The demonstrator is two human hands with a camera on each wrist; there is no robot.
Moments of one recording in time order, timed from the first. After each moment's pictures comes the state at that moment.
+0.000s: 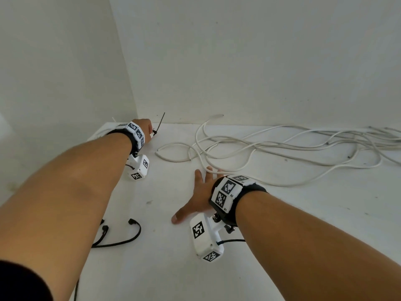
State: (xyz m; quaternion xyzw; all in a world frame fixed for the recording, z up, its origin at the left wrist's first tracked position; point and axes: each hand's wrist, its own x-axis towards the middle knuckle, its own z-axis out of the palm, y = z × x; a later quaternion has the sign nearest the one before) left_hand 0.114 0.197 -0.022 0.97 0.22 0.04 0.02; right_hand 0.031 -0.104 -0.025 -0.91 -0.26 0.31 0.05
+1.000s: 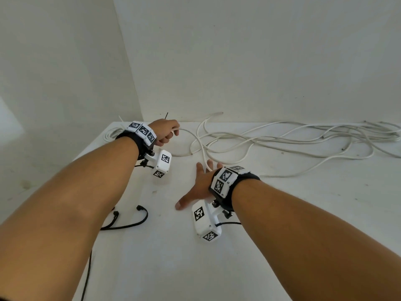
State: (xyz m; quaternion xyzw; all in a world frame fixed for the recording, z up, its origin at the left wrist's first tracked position) left_hand 0.082 0.112 0.005 0.85 0.23 0.00 0.47; right_hand 0.033 -0.105 -0.031 -0.92 -0.27 0.27 0.03
